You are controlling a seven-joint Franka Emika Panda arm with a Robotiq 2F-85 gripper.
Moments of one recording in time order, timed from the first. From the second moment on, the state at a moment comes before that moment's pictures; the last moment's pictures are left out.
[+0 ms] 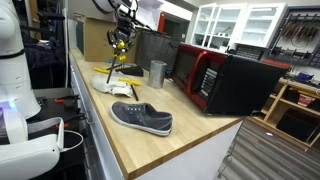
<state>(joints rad) 0.10 -0.14 0.10 -2.28 -0.50 1.57 -1.14</state>
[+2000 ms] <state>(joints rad) 0.14 -0.05 0.12 -2.34 -0.86 1.84 -1.53</state>
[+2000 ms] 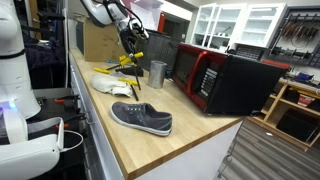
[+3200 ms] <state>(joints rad) 0.11 -0.11 0.09 -2.17 -0.41 1.82 -1.39</state>
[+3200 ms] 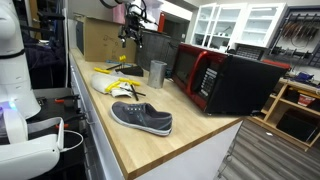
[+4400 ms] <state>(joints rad) 0.10 0.06 0.09 -2.11 -0.02 2.20 -0.68</state>
